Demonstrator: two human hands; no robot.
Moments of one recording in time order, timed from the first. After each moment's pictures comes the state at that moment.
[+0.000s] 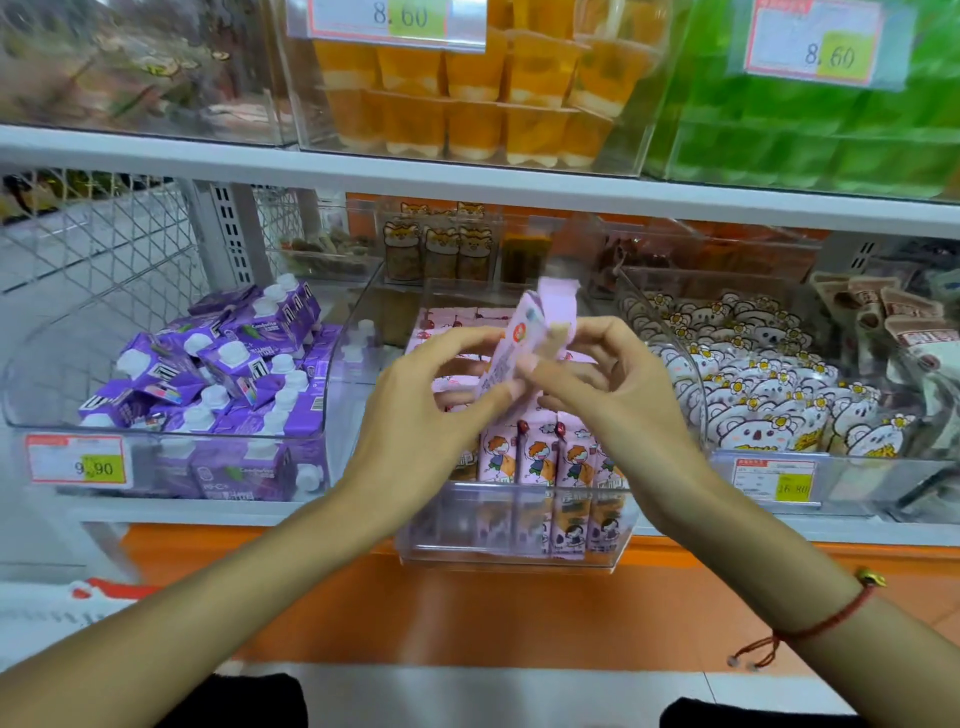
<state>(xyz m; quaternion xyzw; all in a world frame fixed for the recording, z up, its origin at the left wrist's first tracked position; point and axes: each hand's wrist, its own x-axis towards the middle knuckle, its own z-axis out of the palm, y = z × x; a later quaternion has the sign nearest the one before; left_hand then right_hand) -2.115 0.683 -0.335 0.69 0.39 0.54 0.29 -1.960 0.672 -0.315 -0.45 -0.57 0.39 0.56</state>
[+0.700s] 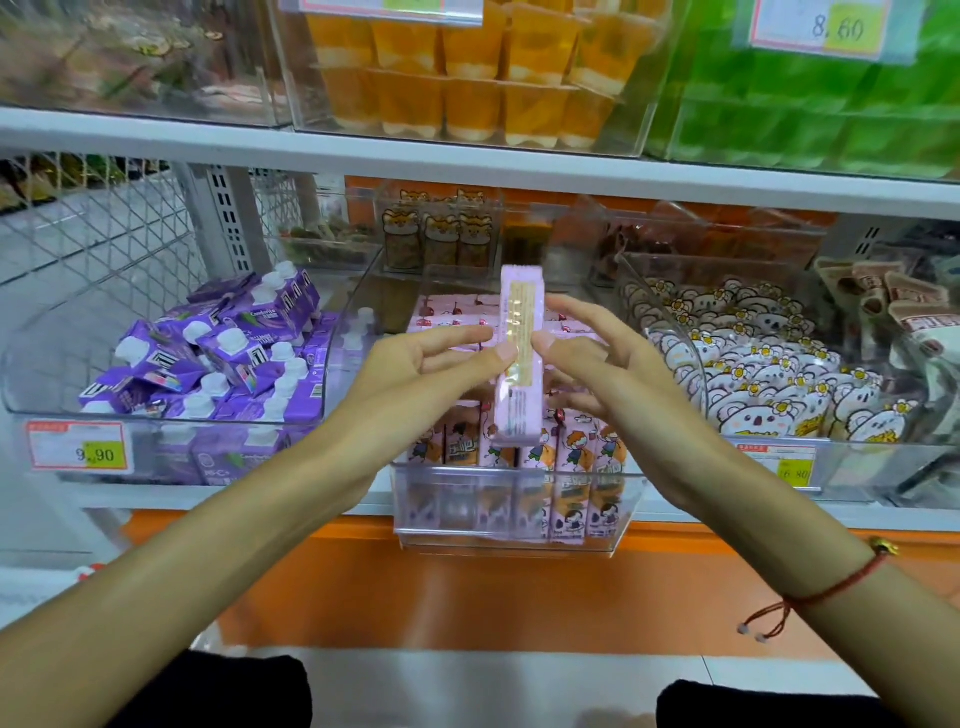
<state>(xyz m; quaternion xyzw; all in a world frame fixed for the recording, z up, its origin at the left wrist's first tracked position) -2.125 0.679 -0.316 0.60 0.45 0.44 0.49 -1.948 0.675 -0.311 -0.46 -0.60 0.45 0.48</state>
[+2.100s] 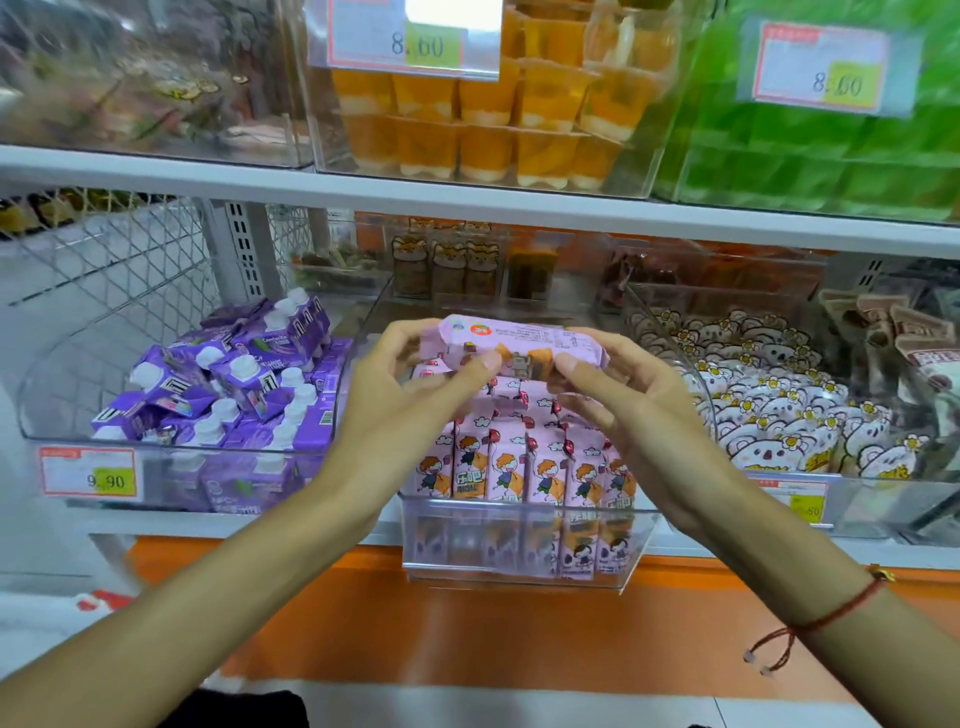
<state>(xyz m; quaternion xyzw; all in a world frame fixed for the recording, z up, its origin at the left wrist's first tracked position) -2.128 0.683 -0.321 0.54 0.43 0.59 0.42 -1.941 0.690 -0.318 -0.40 -0.56 0.46 0.56</state>
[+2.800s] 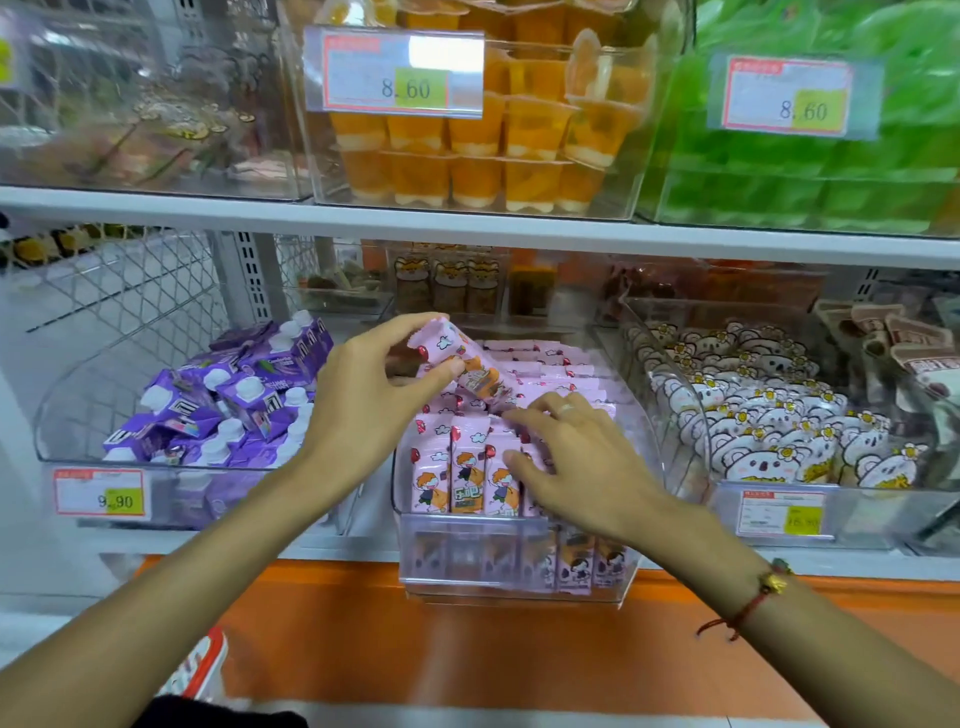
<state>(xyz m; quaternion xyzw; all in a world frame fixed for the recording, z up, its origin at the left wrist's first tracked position) -2.150 0.718 -0.319 0.68 0.48 0.53 0.14 -1.950 0.710 -0.348 -0.54 -0.82 -0.04 0.18</state>
